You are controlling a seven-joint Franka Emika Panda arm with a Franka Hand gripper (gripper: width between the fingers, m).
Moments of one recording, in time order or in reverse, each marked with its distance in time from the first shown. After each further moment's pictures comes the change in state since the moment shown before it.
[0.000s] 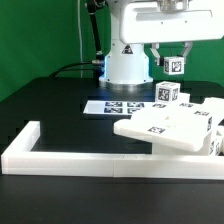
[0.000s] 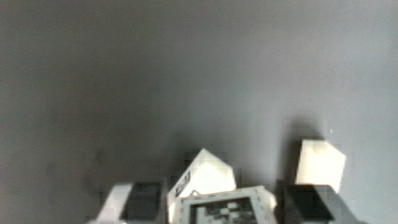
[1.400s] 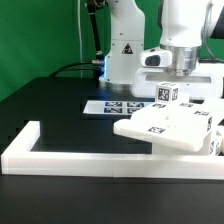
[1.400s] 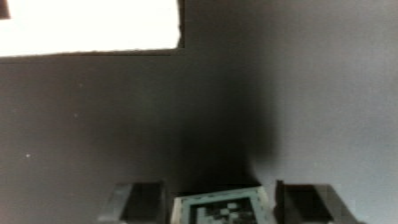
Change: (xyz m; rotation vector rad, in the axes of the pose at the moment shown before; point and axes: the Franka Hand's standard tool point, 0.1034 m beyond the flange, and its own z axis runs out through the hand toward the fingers) arm -0.064 -0.031 0.132 -0.052 -0.028 0.155
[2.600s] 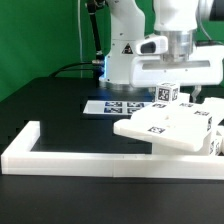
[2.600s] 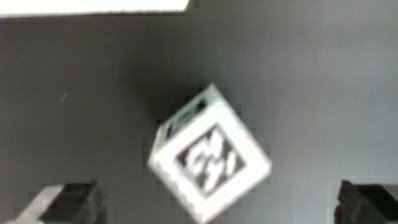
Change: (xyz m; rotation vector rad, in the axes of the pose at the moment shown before) arm 0.000 -0.003 -0.017 0.042 0.000 -0.032
